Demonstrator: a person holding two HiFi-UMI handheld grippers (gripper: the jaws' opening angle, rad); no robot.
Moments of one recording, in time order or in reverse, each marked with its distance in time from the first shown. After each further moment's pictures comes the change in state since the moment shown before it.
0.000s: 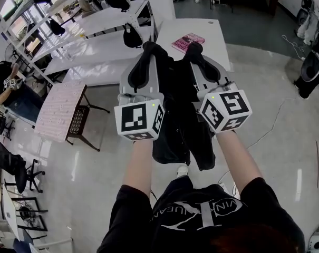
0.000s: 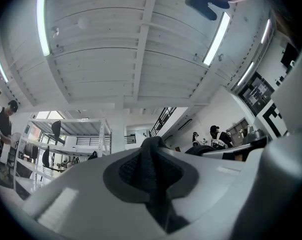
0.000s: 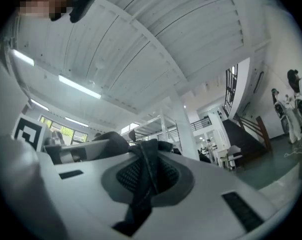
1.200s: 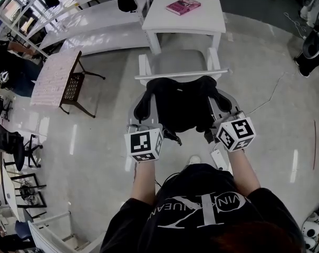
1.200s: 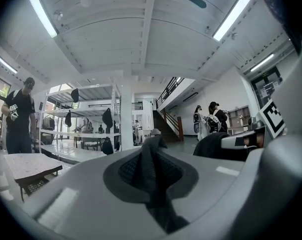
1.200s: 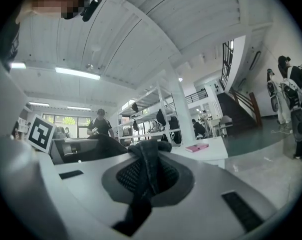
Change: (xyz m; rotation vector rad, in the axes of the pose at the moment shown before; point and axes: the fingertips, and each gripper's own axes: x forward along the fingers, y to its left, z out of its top) left arm -0.233 -0.096 -0.136 -0.092 0.413 0.080; right arm -0.248 0.023 -0.149 0.097 0.334 0.006
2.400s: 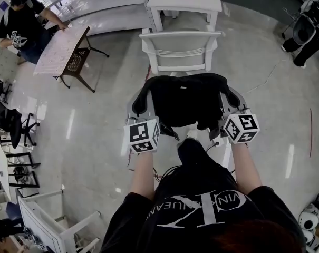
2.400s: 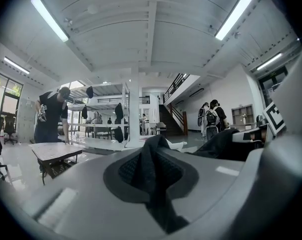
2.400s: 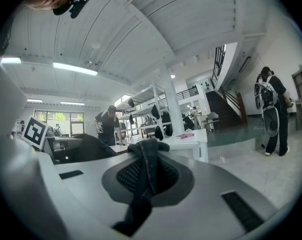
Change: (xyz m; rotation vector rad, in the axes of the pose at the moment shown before) left arm -0.208 -0.038 -0.048 -0.045 0.086 0.086; right arm -0.191 0.066 -0.055 0.017 0.068 -0.114
